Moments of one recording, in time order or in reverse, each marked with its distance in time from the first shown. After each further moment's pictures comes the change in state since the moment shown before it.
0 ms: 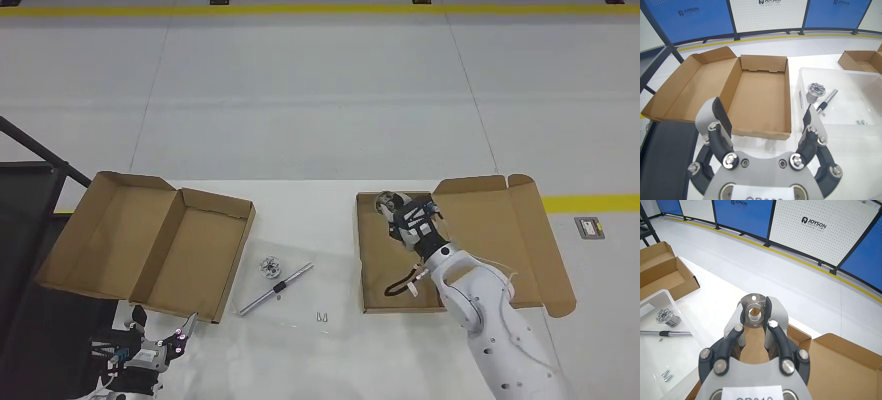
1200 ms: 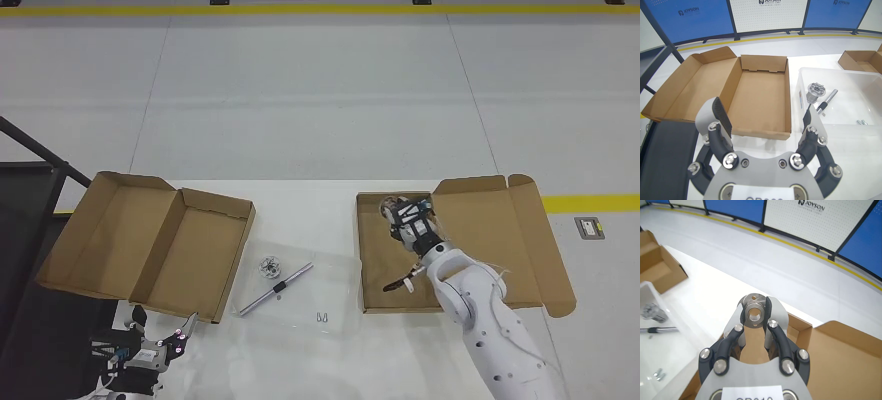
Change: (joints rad) left arm 0.000 0.000 0.000 0.000 0.000 0.000 0.000; right arm 0.060 -0.013 -0.048 0.120 -0.050 0.116 0.117
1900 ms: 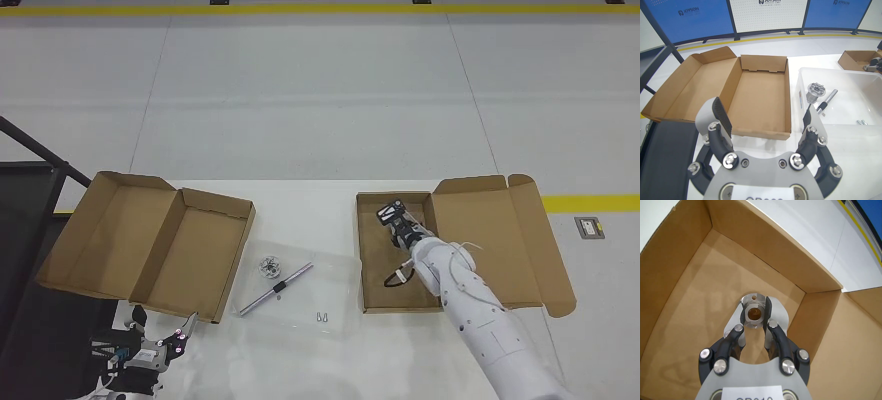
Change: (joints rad) left arm 0.000 0.000 0.000 0.000 0.000 0.000 0.000; right arm 0.309 -0.083 -0.198 0.580 -0.059 0.046 0.151
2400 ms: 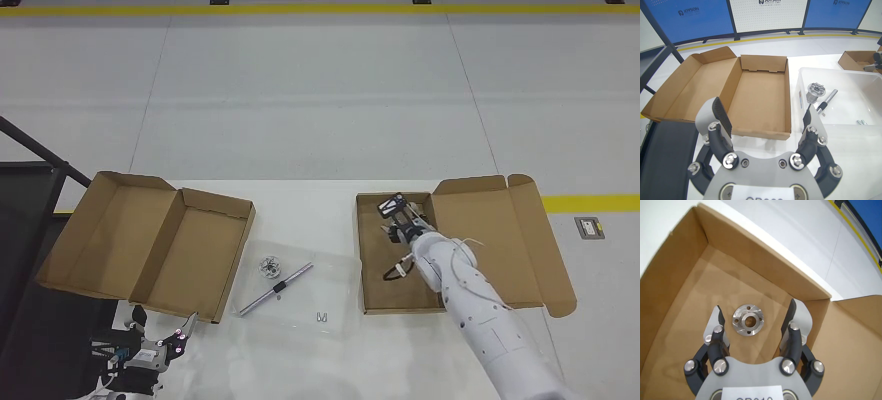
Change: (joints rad) left arm 0.000 0.000 0.000 0.000 0.000 0.000 0.000; right arm -0.019 0.009 0.032 -0.082 -0.024 -0.002 -0.051
